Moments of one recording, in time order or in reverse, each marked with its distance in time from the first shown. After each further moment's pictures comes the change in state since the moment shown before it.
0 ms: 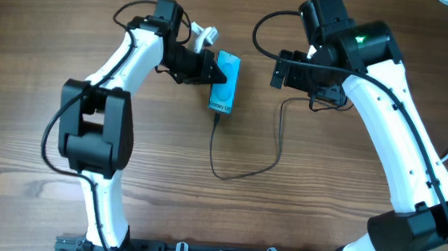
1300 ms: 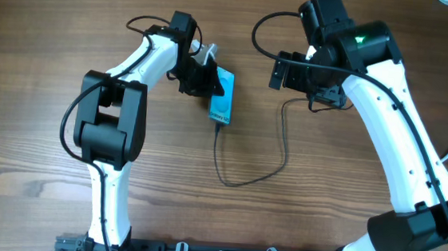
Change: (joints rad) left arm -0.048 0.090 0.002 0.006 -0.207 -0.163; right arm 0.000 0.000 -0.001 -0.005 -0.027 0.000
